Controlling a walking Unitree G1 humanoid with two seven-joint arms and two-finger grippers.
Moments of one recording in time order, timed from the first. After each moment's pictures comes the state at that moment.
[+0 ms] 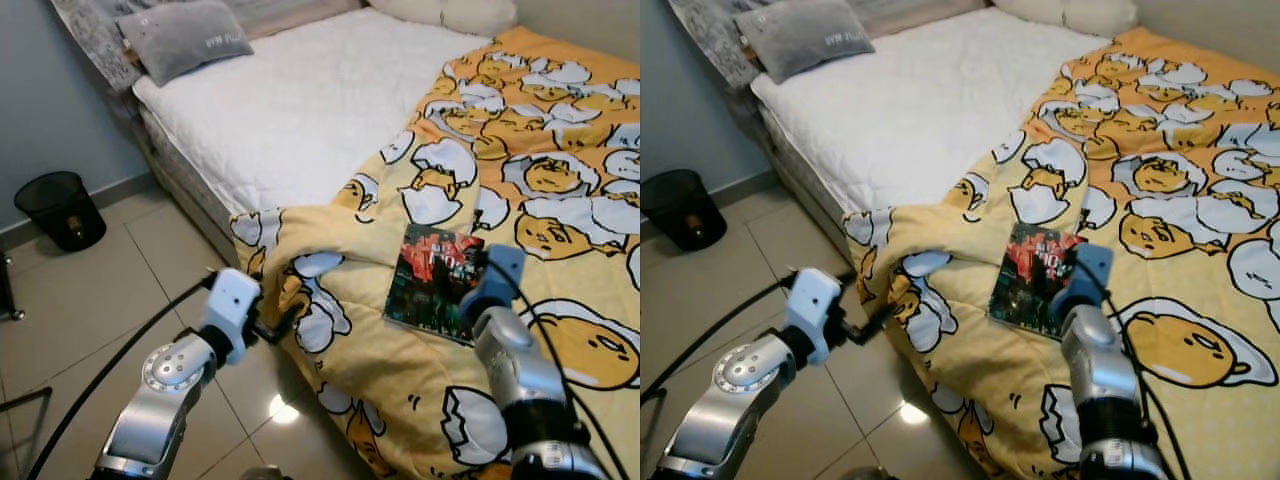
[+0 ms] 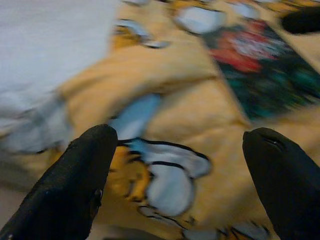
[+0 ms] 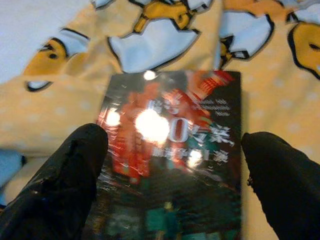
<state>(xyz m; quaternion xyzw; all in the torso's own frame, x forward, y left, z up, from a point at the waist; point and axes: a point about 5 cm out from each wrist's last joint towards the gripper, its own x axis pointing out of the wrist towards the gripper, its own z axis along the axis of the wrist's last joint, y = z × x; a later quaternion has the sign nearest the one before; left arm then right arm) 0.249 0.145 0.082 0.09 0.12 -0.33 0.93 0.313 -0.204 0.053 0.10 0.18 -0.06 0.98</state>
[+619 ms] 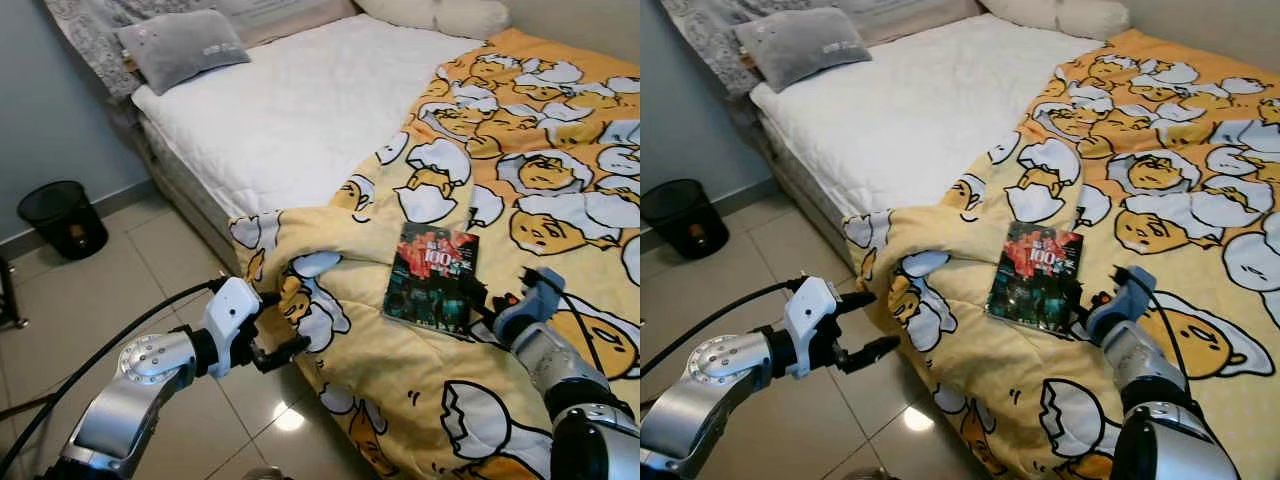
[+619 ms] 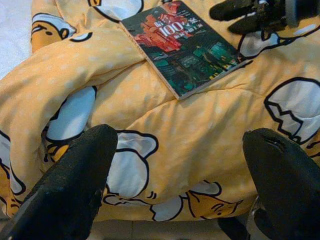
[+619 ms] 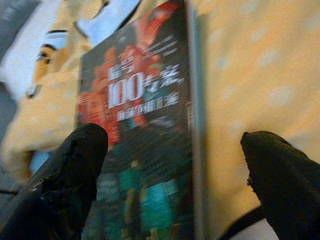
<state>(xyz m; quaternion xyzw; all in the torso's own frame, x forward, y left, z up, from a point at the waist) 0.238 0.154 0.092 0.10 0.15 -0.45 0.88 0.296 -0.256 0.023 0.31 0.22 -0.04 0.92</state>
